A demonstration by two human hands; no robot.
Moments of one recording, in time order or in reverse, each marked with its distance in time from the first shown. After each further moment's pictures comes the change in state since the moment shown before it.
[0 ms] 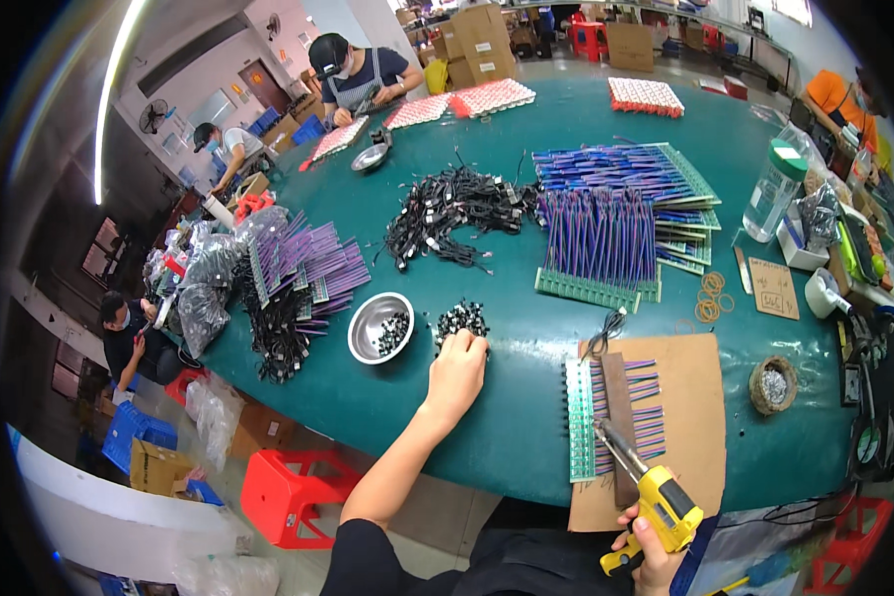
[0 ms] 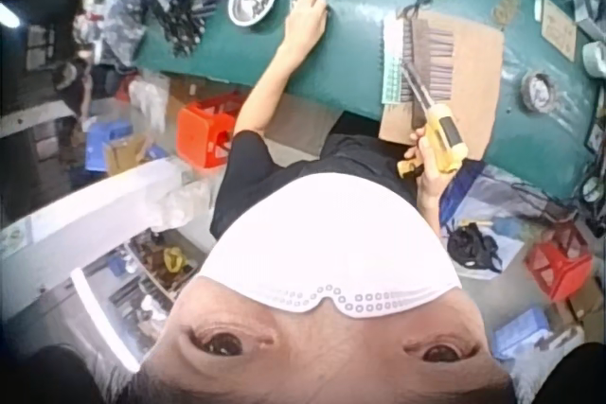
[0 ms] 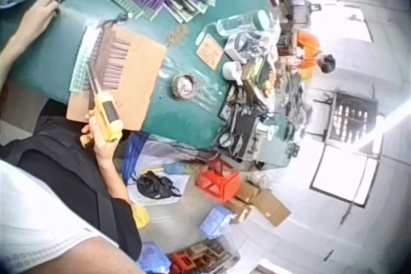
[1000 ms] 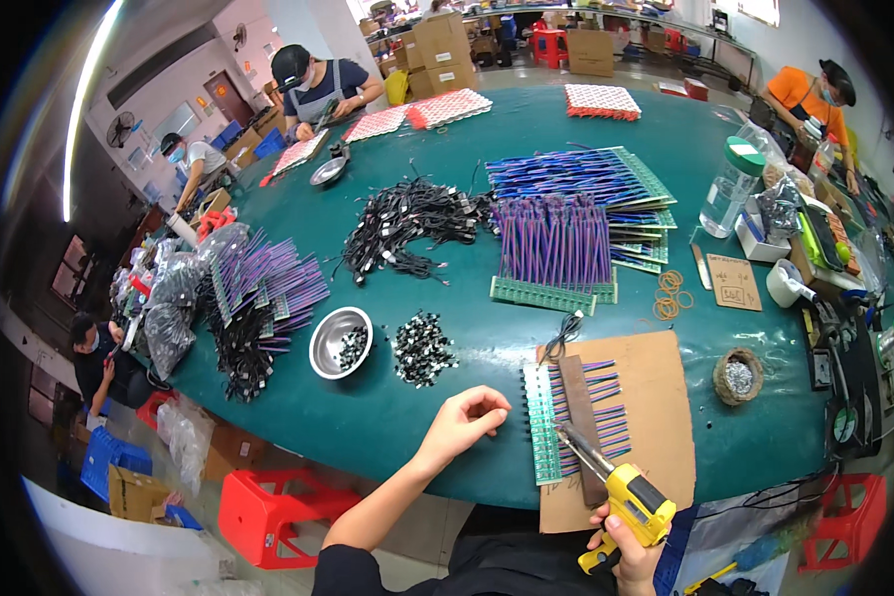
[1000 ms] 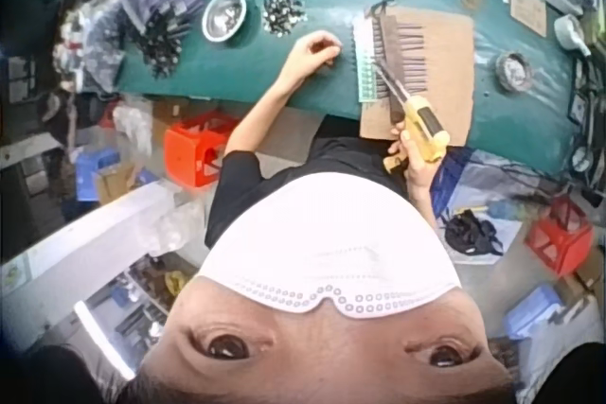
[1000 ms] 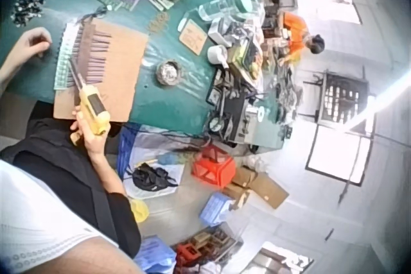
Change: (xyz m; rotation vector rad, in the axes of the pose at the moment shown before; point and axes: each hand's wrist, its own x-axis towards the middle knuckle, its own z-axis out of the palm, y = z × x) left_hand -0.028 0.056 -0.008 -1.344 -0.484 -0.438; right_hand 0.003 -0.005 -0.002 0.025 -0.072 0.035
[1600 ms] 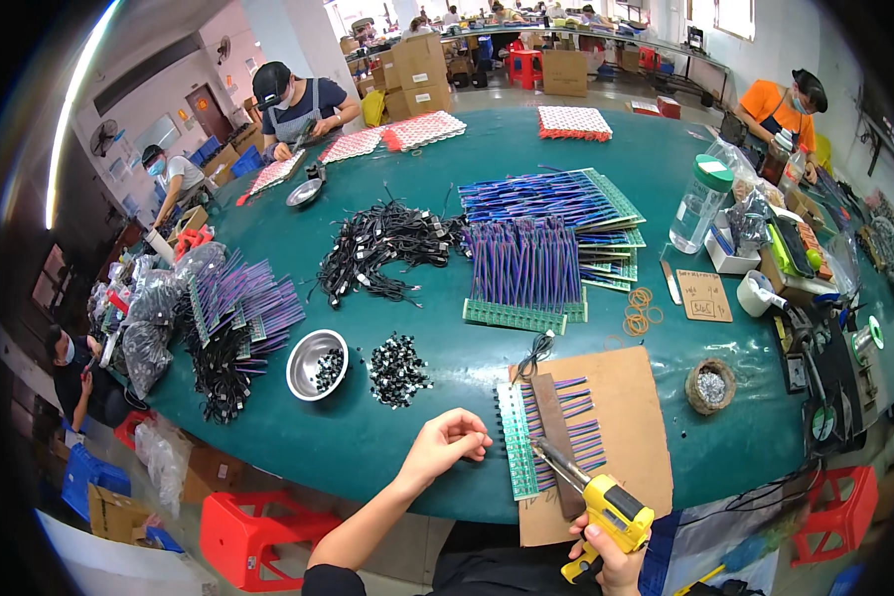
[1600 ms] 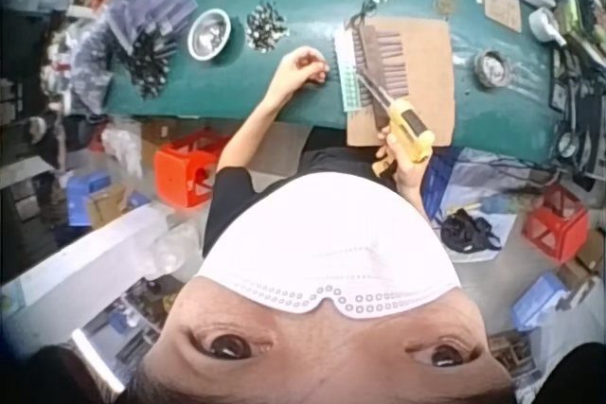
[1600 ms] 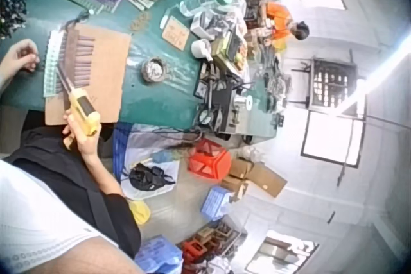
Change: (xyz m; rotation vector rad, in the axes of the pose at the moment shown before) left_hand -0.003 0.003 0.004 -0.152 -0.039 -0.102; right_hand 0.001 0.002 0.000 0.008 0.007 -0.018
